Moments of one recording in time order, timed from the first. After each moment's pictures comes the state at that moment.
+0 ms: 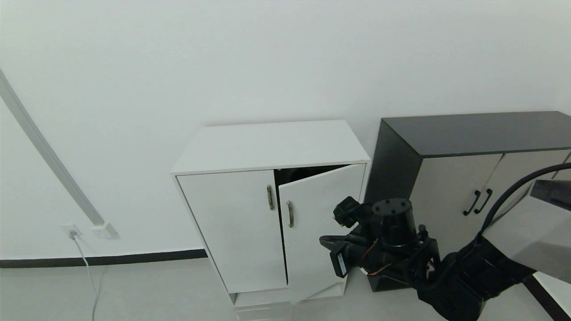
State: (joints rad) left arm 0.00 0.00 0.00 0.00 0.01 -0.01; right arm 0.71 2.08 -0.80 -0.92 0.11 -0.03
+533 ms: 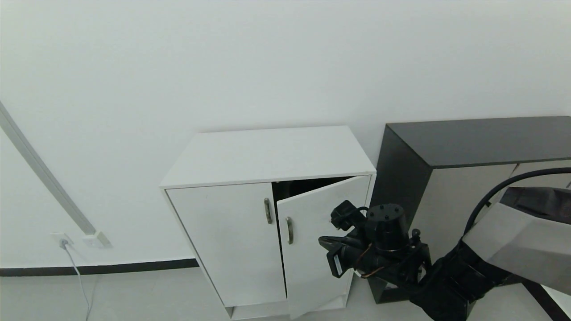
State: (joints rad) left arm 0.00 0.00 0.00 0.00 0.01 -0.01; right arm 0.72 2.15 -0.81 -0.99 0.07 -0.03
